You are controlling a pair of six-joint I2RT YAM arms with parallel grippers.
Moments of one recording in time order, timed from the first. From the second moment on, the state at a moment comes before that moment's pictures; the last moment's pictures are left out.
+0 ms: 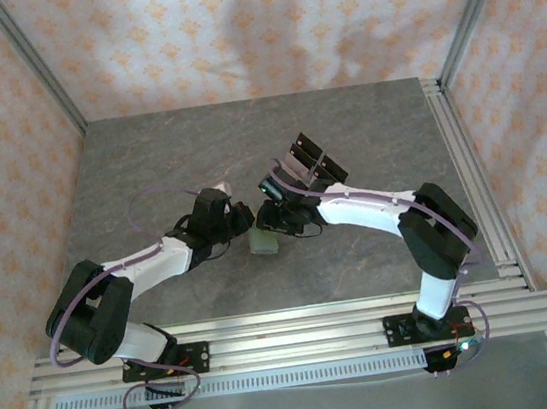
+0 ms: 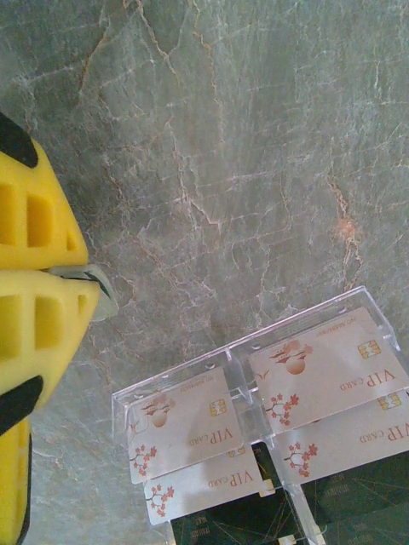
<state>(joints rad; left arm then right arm) -0.49 1.45 0.65 0.11 0.12 -0.85 0.83 1.76 1.20 -0.46 -0.12 1.00</state>
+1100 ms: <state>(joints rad) -0.49 1.40 0.65 0.08 0.10 -0.83 0.76 1.63 1.05 -0.45 -0.13 0.98</state>
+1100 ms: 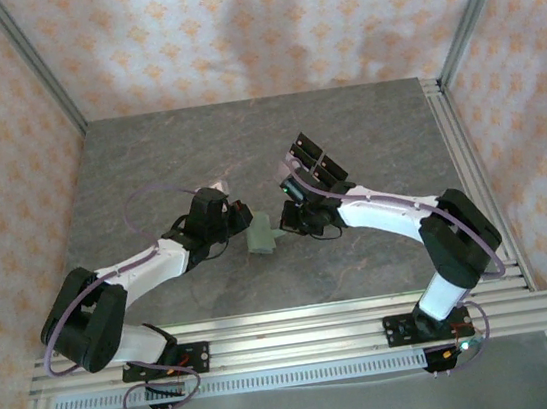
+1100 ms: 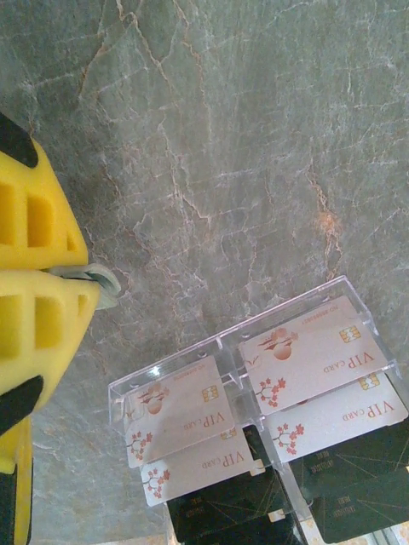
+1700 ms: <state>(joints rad) -0.49 1.48 0.65 0.03 0.02 -0.75 0.76 1.66 1.09 -0.44 -0.22 0.90</state>
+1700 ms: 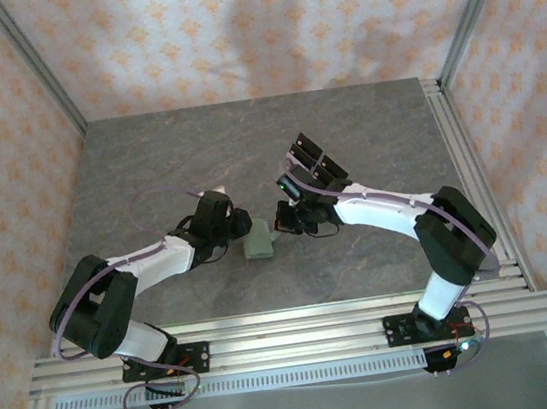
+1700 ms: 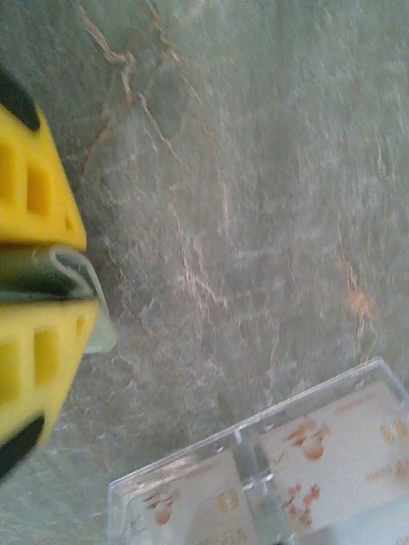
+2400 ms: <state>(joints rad) -0.52 1.35 0.81 -0.40 -0.16 -0.68 0.76 1.67 1.06 -0.39 -0.25 0.91</state>
